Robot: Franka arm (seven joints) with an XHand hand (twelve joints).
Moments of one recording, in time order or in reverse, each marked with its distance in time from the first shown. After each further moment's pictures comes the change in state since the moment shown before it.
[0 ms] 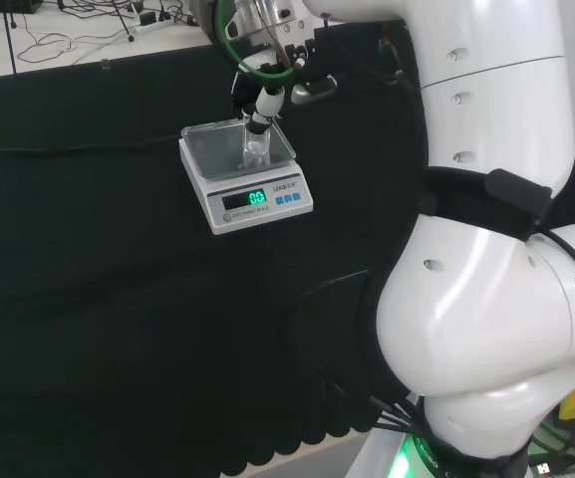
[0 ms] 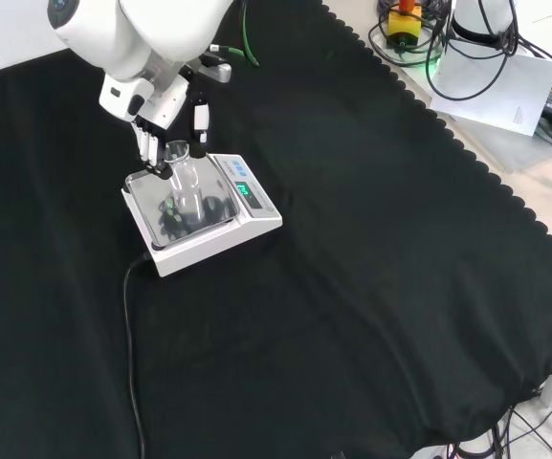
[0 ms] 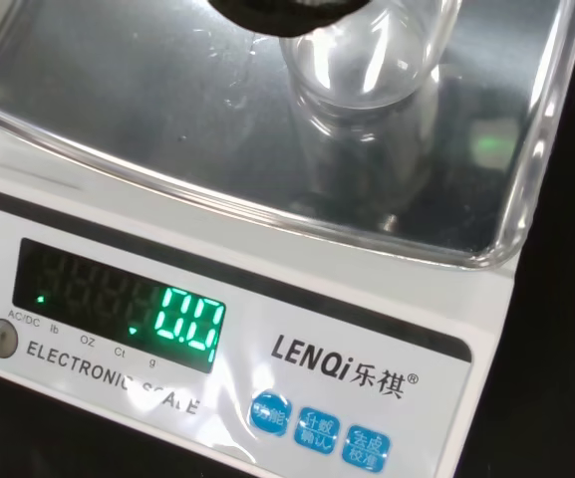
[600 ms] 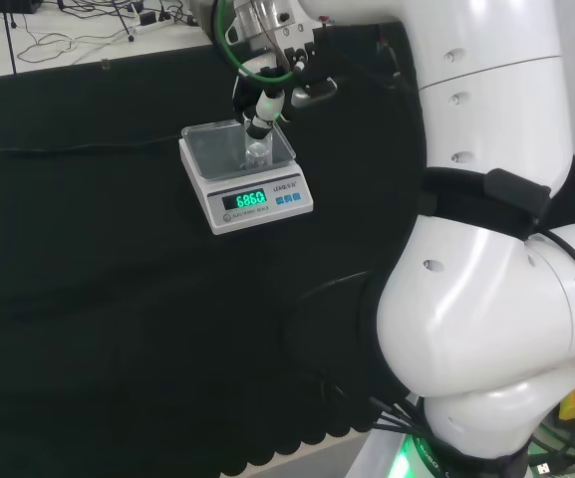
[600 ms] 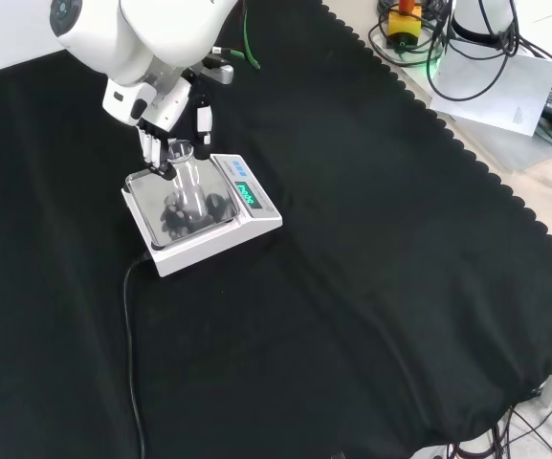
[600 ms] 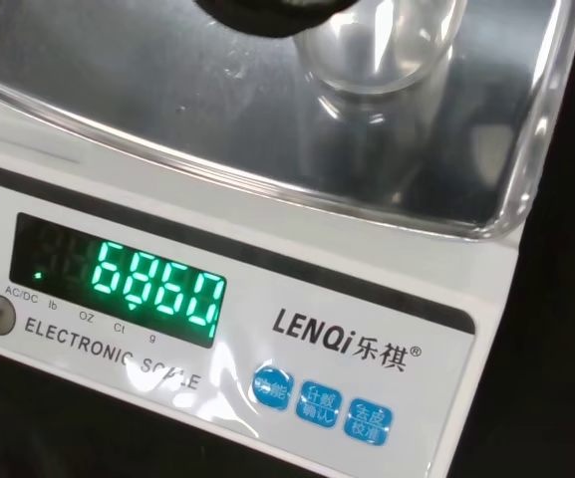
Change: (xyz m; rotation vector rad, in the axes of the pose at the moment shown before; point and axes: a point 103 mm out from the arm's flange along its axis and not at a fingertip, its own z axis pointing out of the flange) arm 0.001 0.000 0.005 0.030 -0.001 0.008
